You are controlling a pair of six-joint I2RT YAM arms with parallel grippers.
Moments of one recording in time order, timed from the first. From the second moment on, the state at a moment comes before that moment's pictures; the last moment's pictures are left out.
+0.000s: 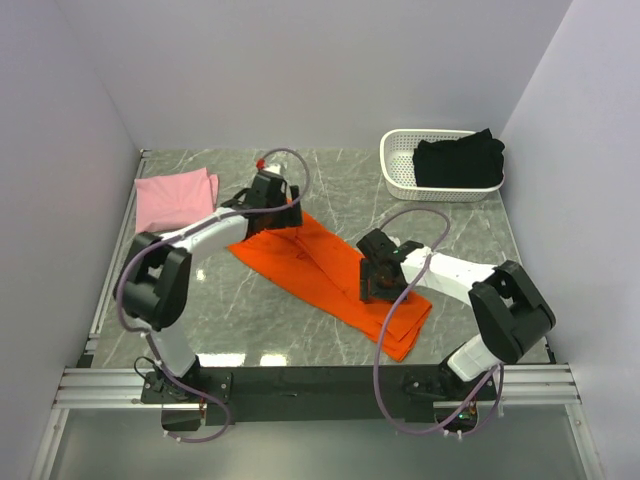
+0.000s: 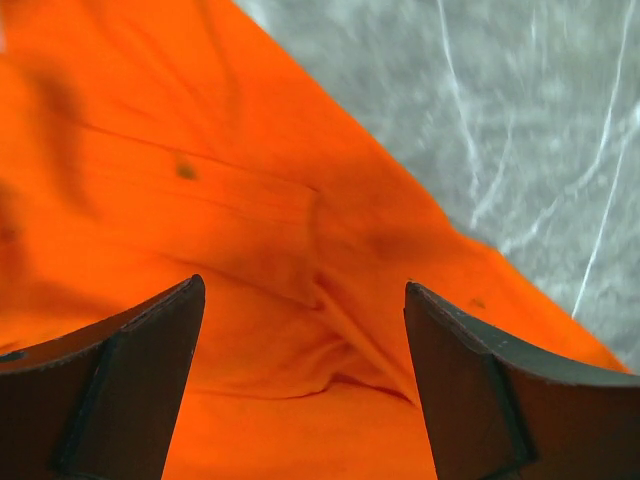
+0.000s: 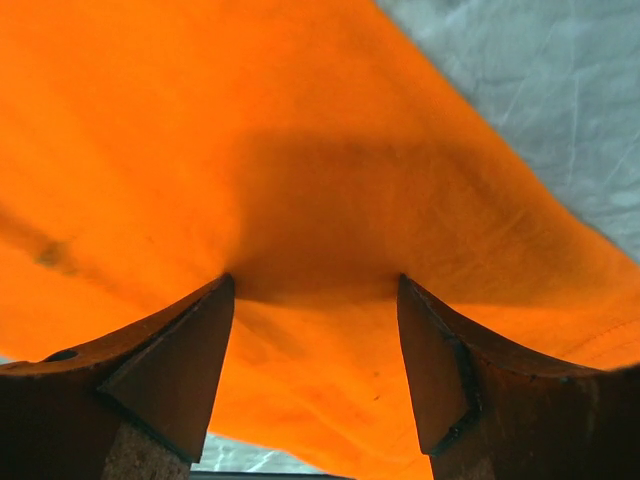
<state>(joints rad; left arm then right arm) -0.48 1.75 1.22 -0.21 -0.12 -0.49 0.63 1.52 0.83 -0.63 0.15 0.65</state>
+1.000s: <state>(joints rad) -0.58 1.72 1.18 -0.25 -0.23 -0.55 0.41 1.51 0.82 -0.56 0.07 0.62</state>
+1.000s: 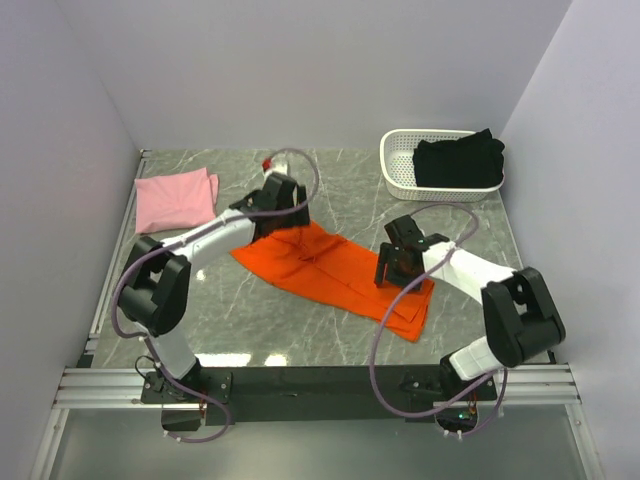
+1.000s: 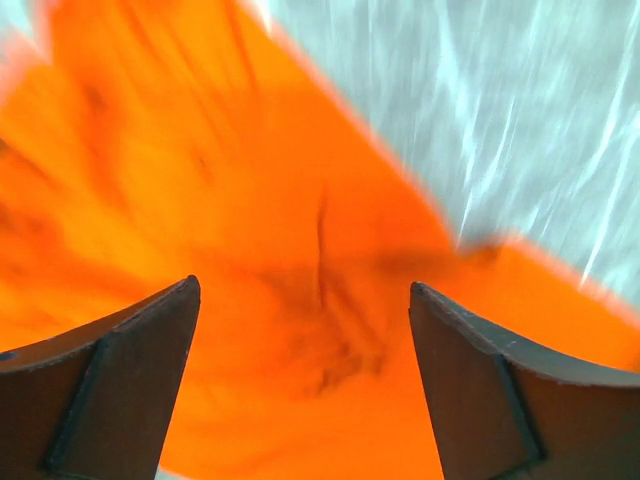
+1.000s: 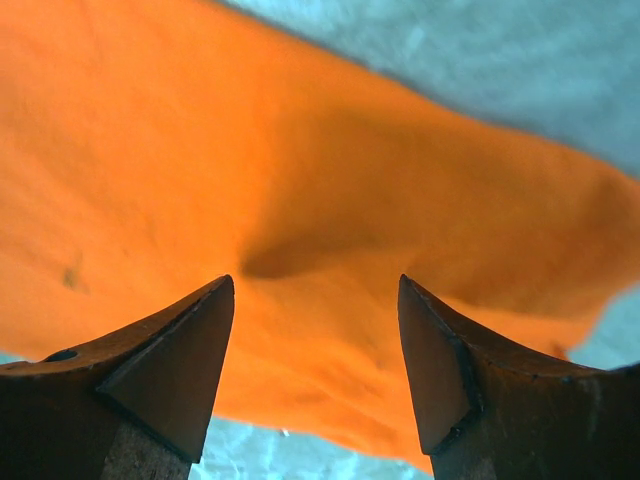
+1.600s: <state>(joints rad) -0.55 2.03 1.49 -0.41 -0.34 -0.46 0.41 1.14 0.78 -0.64 0.06 0.61</state>
